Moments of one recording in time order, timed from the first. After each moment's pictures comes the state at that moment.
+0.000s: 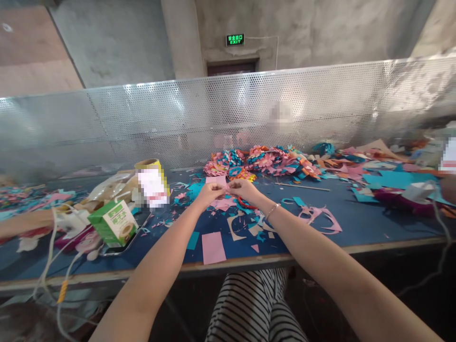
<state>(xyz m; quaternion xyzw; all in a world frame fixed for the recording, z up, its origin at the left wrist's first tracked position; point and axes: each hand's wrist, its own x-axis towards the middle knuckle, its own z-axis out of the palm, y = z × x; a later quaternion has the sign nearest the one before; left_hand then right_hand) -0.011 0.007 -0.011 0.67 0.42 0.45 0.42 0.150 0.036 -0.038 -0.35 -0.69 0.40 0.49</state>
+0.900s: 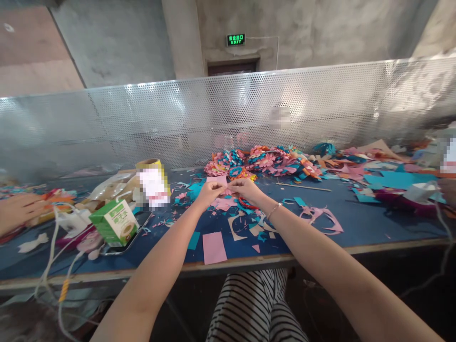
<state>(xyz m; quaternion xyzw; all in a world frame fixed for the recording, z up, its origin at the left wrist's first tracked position) -0.014 0.013 -0.015 0.69 0.41 0.46 0.38 0.150 0.024 -0.031 -0.32 -0.62 0.50 0.51</state>
